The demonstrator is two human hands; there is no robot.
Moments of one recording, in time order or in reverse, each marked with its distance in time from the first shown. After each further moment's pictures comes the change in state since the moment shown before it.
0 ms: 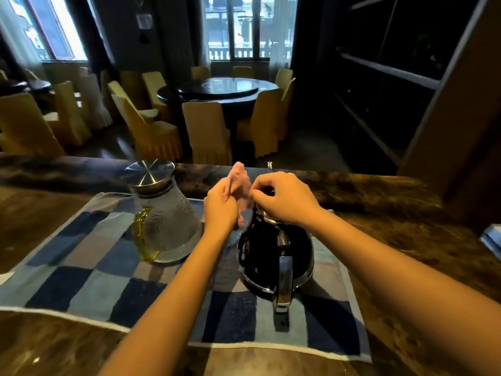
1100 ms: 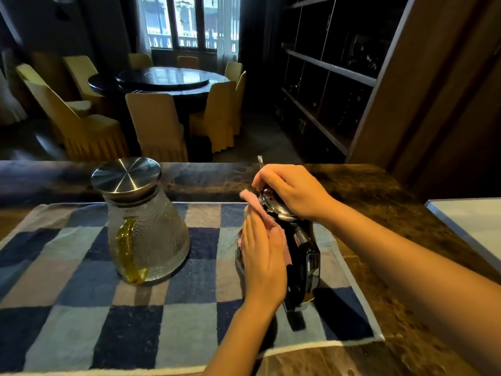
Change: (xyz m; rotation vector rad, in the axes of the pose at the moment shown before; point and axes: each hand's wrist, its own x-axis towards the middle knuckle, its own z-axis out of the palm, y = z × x) left_hand -0.083 -0.036 0.038 -0.268 -0.228 0.193; right_hand 0.002 0.002 0.001 -0.052 0.035 -0.025
